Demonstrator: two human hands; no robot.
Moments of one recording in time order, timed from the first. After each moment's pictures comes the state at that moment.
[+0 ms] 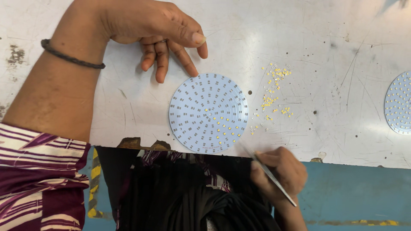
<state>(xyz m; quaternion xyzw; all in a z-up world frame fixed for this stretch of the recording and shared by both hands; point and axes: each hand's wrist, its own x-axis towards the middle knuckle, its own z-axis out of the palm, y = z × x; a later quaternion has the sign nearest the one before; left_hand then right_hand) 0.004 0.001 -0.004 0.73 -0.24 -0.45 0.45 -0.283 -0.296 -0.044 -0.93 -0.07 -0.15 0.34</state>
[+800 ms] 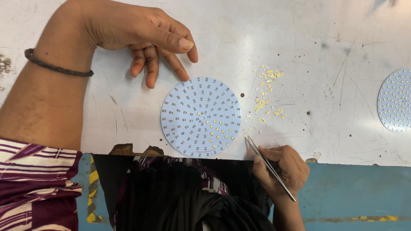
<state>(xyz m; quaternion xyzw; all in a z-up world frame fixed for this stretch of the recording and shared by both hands) 0.005 -0.003 0.001 0.73 -0.24 -0.48 0.43 -0.278 -0.307 -0.052 -0.92 -0.04 -0.20 0.33</state>
